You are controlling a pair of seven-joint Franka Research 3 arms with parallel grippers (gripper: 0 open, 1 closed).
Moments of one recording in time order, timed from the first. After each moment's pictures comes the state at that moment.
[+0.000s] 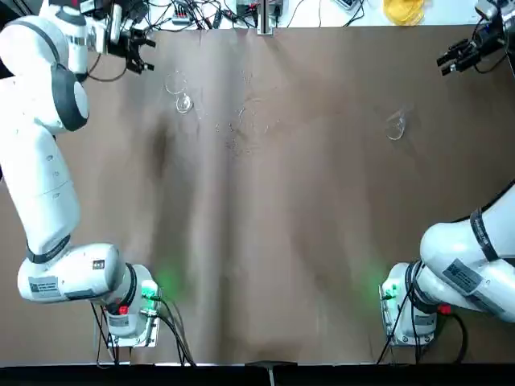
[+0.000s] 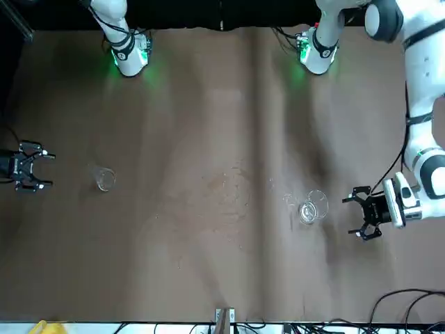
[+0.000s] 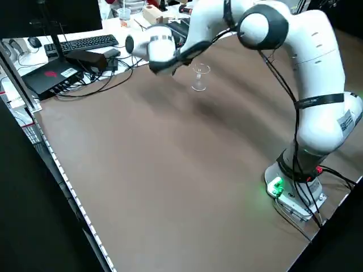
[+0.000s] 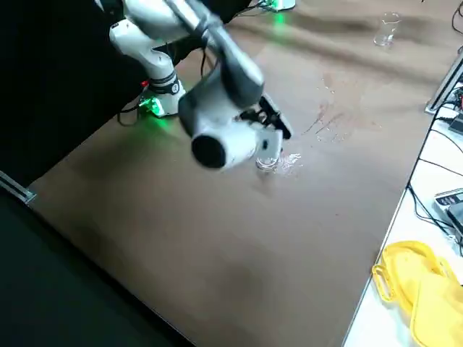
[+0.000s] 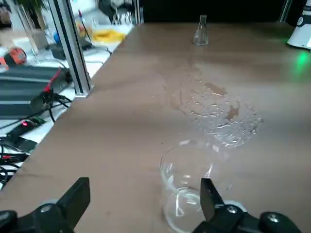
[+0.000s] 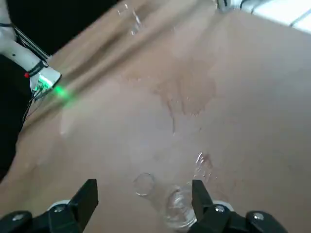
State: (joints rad) left arm 0.06 0.72 0.24 -1.46 -1.19 1.65 2.23; right arm -0.56 0.52 0.05 -1.50 0.66 1.44 -1.64
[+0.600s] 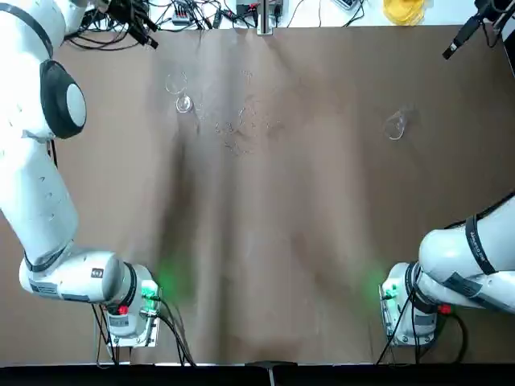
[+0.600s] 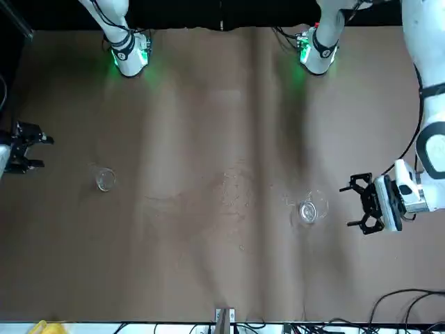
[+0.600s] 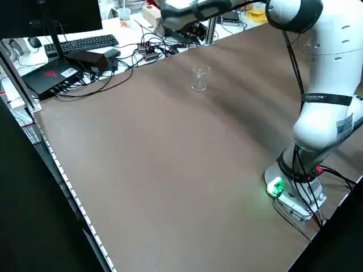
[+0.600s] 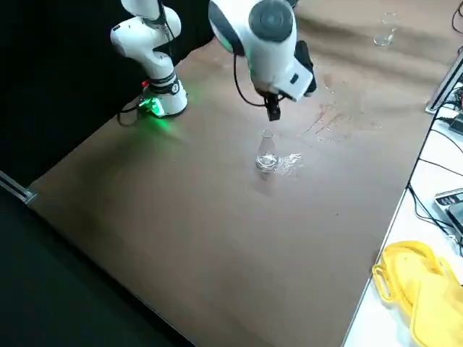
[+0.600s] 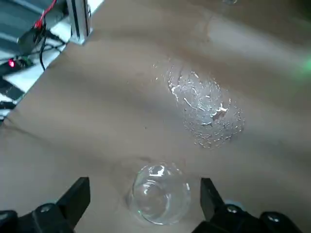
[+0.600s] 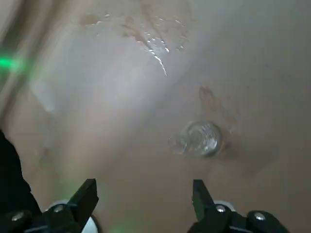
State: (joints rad) left arm -0.09 0.52 0.24 -1.46 -0.85 1.76 1.65; right arm -0.38 0.31 0.05 -1.50 0.32 1.44 -1.09
